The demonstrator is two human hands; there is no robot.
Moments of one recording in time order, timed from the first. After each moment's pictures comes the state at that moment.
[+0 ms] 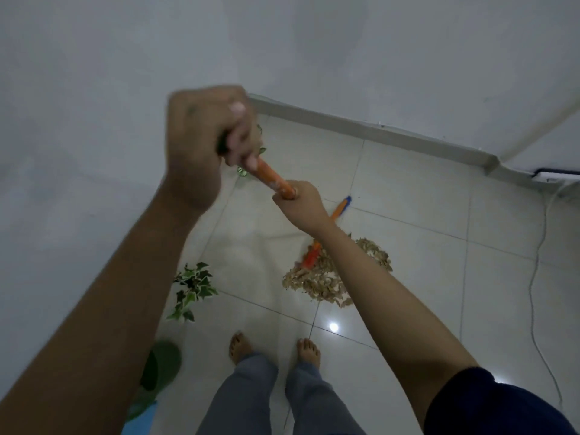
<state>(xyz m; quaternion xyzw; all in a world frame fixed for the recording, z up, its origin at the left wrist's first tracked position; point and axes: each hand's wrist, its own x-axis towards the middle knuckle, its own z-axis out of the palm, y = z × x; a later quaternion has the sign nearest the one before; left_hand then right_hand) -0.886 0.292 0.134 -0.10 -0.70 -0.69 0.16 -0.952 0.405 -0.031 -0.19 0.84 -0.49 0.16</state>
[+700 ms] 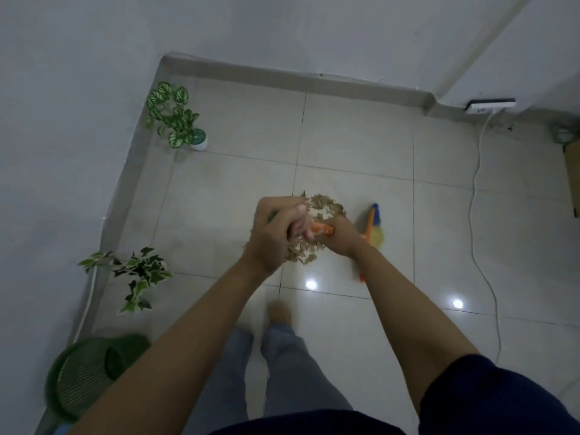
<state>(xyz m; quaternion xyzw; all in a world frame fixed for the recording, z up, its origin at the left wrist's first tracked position) -0.845 0.453 -0.016 -0.04 -0.65 -0.76 -0.03 -0.900 0.617 -0.149 -0.07 0.90 -0.29 0.32</state>
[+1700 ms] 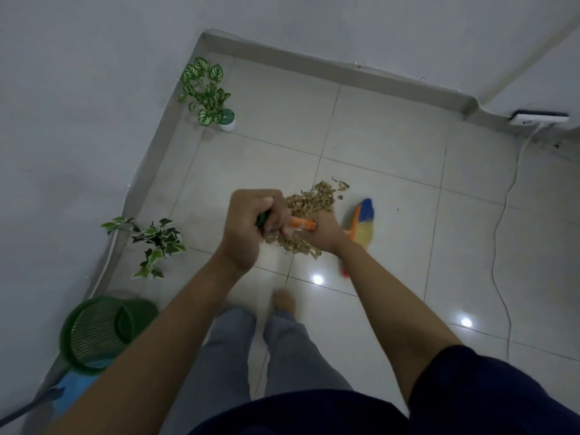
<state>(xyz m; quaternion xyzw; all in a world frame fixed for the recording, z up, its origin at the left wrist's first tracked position) -0.815 0.415 -0.006 0.01 -0.65 -0.76 0.01 -0.889 0.559 -0.160 -0.17 0.88 -0.30 0.33</state>
